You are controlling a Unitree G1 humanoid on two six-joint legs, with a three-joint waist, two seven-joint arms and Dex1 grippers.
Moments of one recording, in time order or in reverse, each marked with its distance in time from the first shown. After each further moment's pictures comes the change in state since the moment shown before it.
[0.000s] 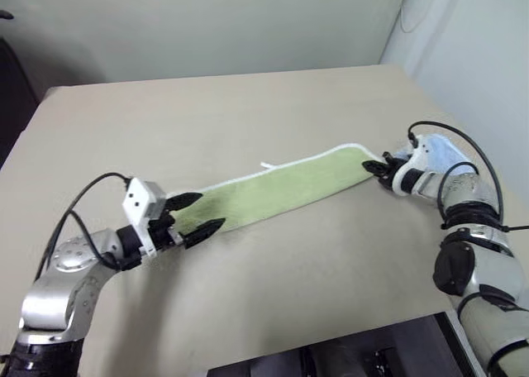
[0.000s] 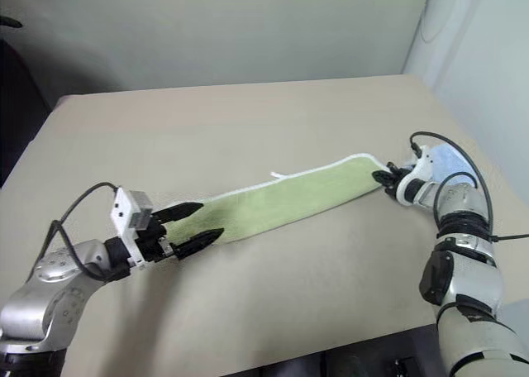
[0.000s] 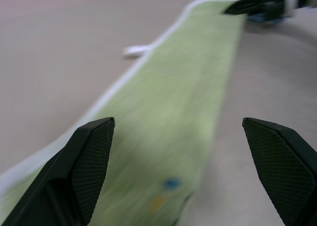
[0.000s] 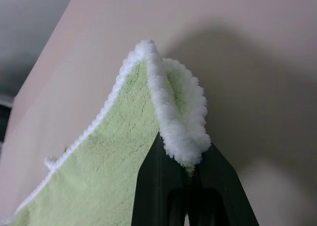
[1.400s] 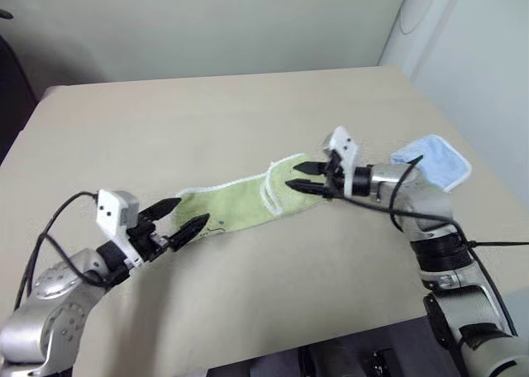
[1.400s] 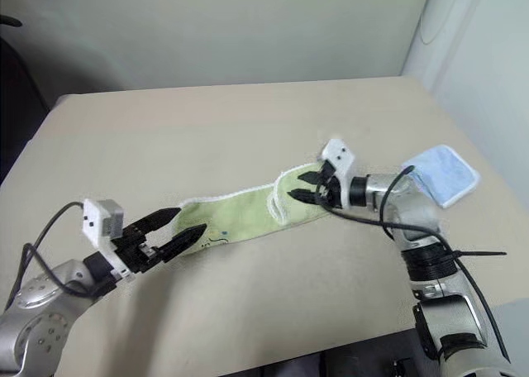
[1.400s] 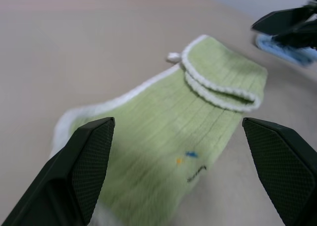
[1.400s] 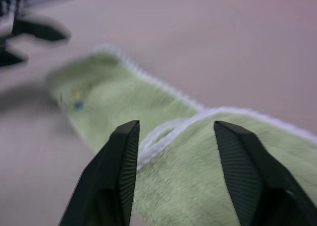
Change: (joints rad) left arm 0.181 -0.100 0.170 -0.150 -0.216 0.117 0.203; right arm 0.240 0.116 0.558 -0.846 -0.094 -0.188 0.378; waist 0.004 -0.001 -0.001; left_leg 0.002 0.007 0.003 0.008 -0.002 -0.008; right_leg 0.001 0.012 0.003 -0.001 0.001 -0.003
